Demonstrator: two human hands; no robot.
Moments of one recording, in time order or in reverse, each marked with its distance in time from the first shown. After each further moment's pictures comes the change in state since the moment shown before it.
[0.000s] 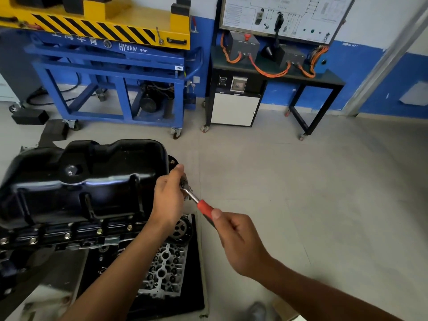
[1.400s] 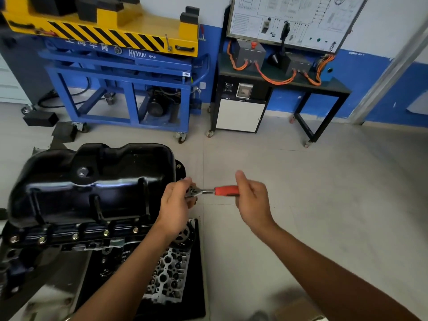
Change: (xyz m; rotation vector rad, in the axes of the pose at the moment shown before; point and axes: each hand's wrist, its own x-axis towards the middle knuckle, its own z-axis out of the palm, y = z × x) left_hand -0.003 -0.014 -0.010 -0.048 -0.083 -0.027; right_hand 0.076 0.018 -0.025 0.042 0.308 0.079
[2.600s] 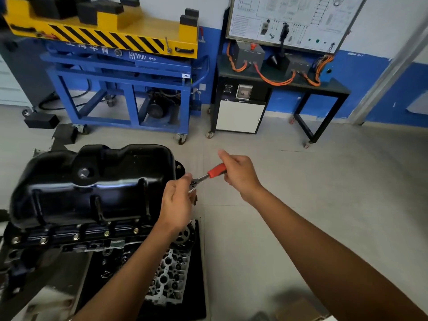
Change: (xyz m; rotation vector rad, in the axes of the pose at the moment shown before) left_hand 0.003 0.008 0.007 0.125 0.018 0.119; right_hand 0.065 -0.016 0.020 -0.105 -0.110 0.183
